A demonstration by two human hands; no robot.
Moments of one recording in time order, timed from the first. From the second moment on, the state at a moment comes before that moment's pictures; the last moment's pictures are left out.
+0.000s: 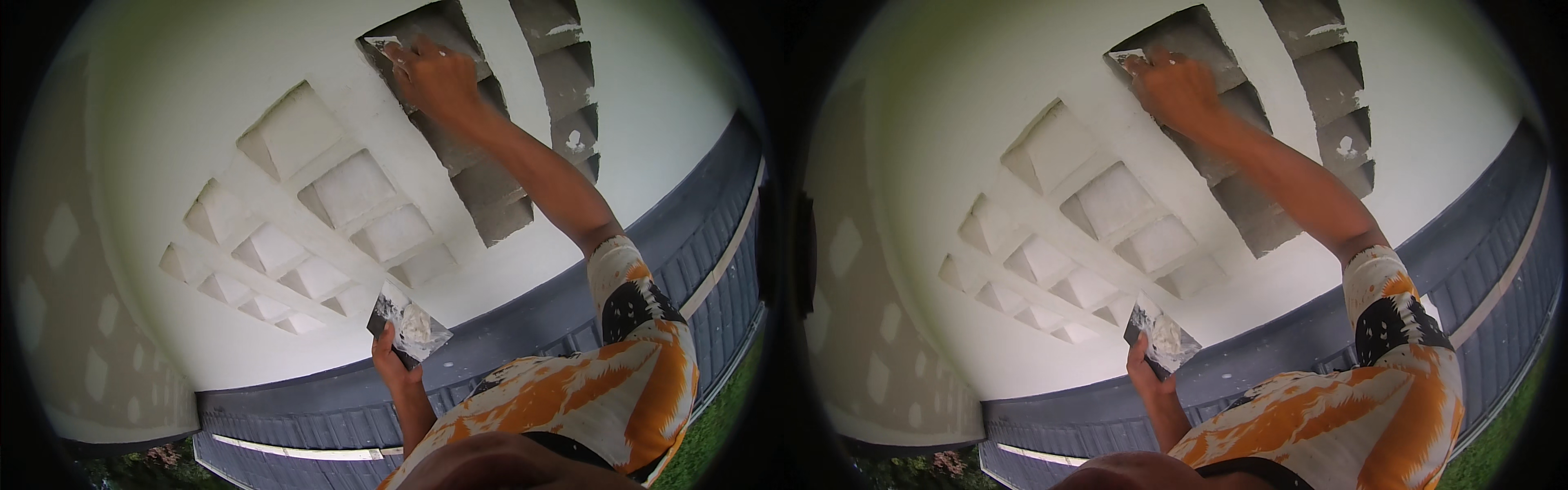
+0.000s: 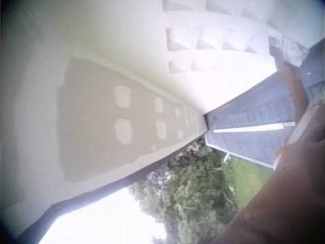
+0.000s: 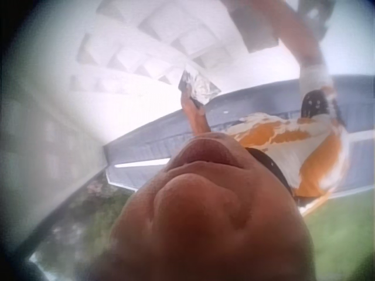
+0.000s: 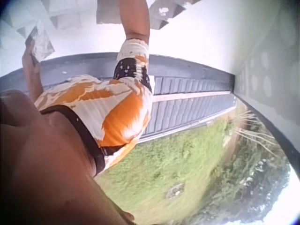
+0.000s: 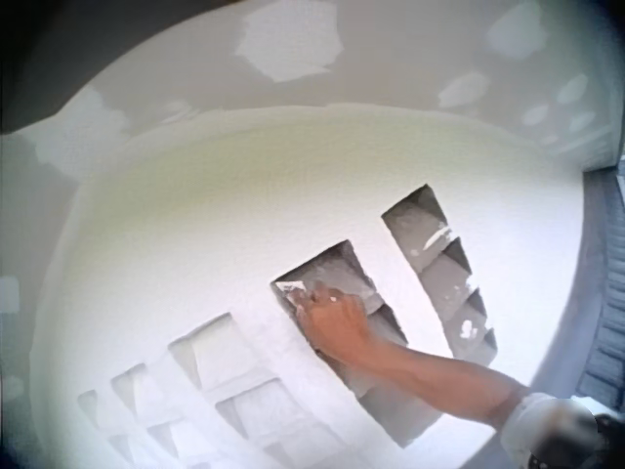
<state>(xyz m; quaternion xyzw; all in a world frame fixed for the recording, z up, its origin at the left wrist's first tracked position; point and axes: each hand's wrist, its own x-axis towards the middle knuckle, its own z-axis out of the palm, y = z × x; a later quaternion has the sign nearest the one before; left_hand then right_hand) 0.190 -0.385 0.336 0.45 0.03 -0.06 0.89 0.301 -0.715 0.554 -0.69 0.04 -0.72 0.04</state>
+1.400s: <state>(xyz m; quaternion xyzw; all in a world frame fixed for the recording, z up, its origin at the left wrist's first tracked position) 0.172 -0.385 0.351 0.27 0.08 -0.12 0.95 0.331 -0.697 0.527 -0.69 0.05 -0.63 0.35</state>
